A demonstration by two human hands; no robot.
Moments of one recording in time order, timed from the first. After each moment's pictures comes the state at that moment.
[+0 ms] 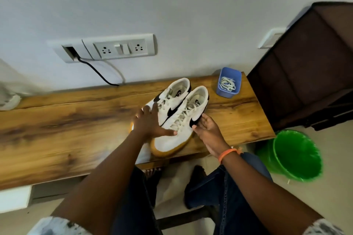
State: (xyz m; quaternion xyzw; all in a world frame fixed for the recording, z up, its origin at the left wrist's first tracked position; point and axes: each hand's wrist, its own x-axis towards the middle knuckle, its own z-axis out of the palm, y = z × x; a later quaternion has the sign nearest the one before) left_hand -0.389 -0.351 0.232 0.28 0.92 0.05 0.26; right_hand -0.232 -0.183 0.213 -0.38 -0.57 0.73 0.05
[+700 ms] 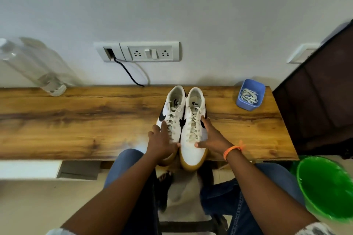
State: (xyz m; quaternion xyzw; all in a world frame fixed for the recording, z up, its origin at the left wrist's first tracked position) left_hand -0.321 -0.385 0.230 0.15 0.94 0.16 0.26; right_hand -0.251 -0.176 0.215 -0.18 -0.83 0.50 -0.17
